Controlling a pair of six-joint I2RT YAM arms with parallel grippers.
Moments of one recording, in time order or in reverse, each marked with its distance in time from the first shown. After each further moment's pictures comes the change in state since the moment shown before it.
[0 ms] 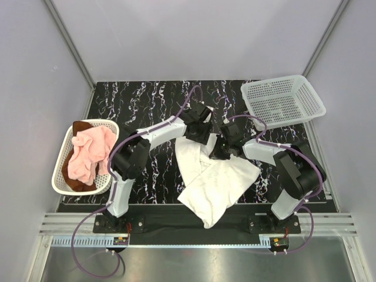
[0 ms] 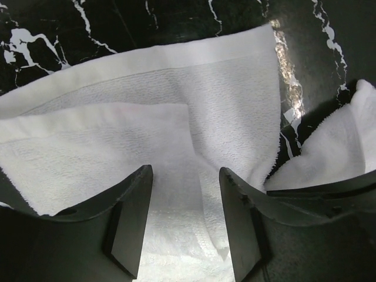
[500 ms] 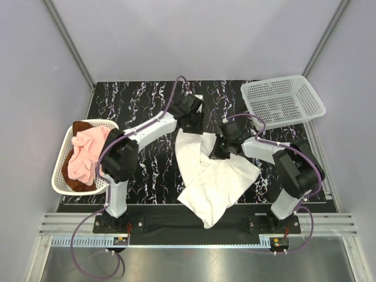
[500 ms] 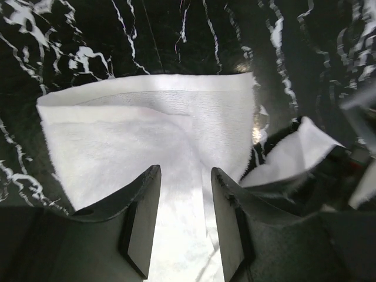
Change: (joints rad) left arm 0.063 -0.131 -0.017 0.011 0.006 -0.138; right arm 0.000 0.017 0.048 -0.066 -0.005 -0.019
